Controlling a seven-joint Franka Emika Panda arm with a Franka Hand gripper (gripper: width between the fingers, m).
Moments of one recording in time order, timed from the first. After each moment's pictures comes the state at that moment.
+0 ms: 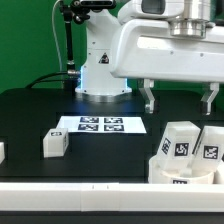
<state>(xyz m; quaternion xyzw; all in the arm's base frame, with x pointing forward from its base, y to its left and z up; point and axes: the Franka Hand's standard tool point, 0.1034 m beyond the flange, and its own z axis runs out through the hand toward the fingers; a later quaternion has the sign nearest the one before) 0.631 0.067 0.122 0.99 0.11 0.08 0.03</state>
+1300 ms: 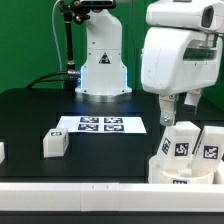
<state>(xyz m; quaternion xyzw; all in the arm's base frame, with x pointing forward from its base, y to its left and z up) 0.631 0.066 0.108 0.87 0.48 0.00 0.06</state>
